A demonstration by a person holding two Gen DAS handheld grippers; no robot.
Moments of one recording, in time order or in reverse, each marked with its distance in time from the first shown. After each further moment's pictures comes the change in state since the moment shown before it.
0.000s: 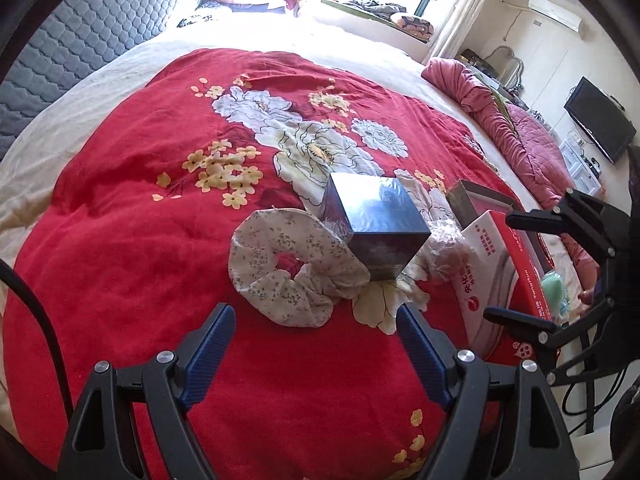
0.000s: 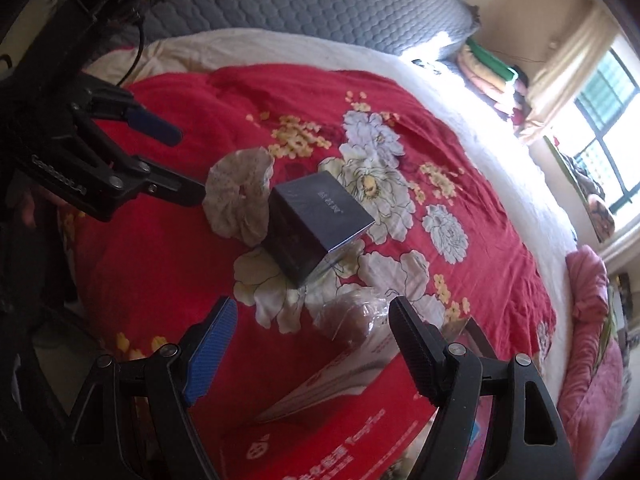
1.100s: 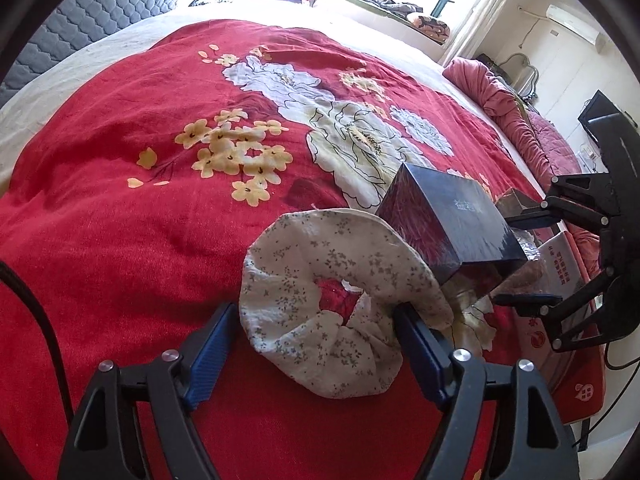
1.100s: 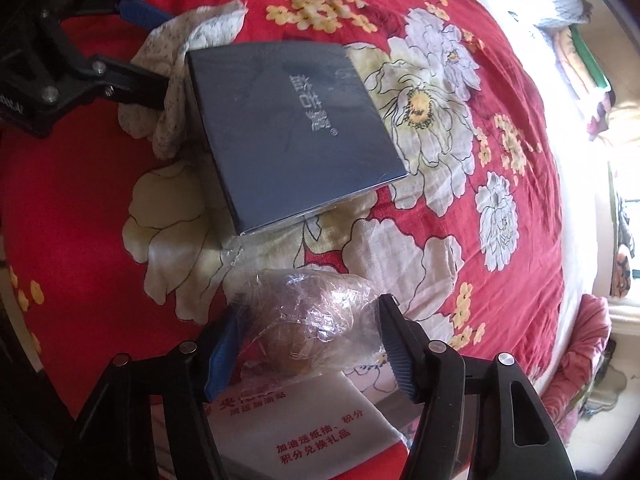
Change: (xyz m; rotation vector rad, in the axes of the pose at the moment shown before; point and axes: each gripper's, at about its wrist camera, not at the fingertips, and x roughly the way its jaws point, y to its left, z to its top) left arm 0.072 0.034 0.014 -0.044 -0.002 0.000; right arm 0.108 -0.040 0.017 -0.195 0.289 0.074
